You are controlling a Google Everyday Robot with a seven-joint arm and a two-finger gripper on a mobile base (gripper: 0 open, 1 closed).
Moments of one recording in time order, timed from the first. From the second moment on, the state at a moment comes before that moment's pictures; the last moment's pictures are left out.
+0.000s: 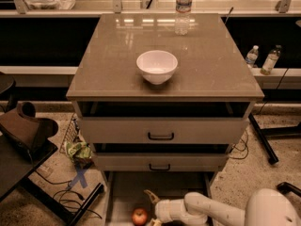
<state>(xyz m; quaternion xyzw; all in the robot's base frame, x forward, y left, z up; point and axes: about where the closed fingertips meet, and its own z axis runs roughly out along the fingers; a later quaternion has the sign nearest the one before) 0.440 0.028 0.201 -0.60 0.59 0.35 0.43</state>
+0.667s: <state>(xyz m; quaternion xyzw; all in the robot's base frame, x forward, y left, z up) 0.458 0.067 0.176 -0.61 0.57 0.36 0.42</state>
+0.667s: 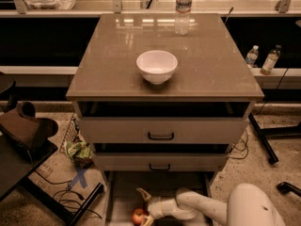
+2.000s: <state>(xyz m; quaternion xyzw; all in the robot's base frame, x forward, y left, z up) 0.460 0.041 0.115 -0.62 0.60 0.34 0.38</state>
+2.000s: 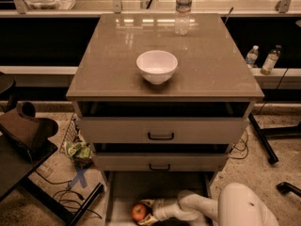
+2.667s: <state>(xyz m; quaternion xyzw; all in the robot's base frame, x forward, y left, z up) 0.457 0.045 0.115 -0.62 0.60 0.34 0.38</state>
